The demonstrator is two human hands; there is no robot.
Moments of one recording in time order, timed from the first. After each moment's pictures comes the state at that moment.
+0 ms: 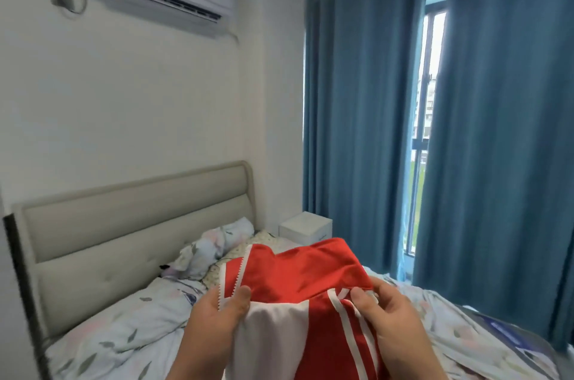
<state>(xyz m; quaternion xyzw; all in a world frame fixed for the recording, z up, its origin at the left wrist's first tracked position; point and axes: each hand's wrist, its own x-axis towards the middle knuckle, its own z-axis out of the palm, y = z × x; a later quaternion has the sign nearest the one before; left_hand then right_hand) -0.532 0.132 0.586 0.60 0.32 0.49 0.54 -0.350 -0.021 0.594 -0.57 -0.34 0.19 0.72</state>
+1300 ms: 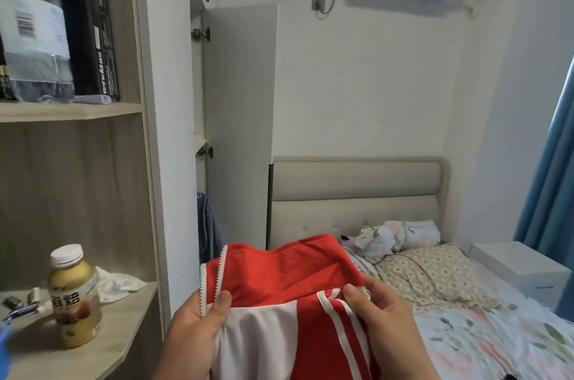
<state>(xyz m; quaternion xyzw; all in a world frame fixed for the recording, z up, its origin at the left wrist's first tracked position) -0.864 0.139 0.539 0.39 0.52 0.65 0.39 -0.623 0.140 0.580 -0.40 -0.50 0.48 0.61</state>
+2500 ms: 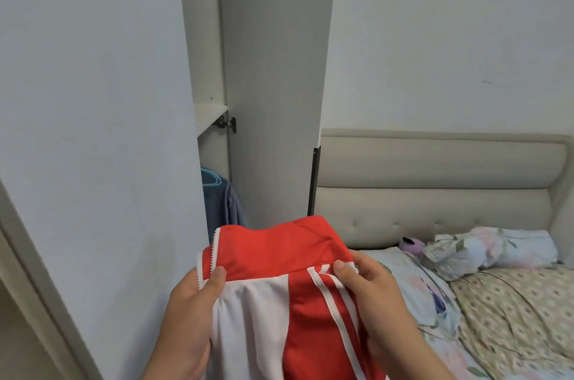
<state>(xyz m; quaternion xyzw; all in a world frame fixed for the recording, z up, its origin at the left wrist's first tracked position) -0.949 0.474 0.497 0.30 0.57 0.67 0.37 -0.724 0.527 0.526 -0.42 -0.51 0.56 0.50</state>
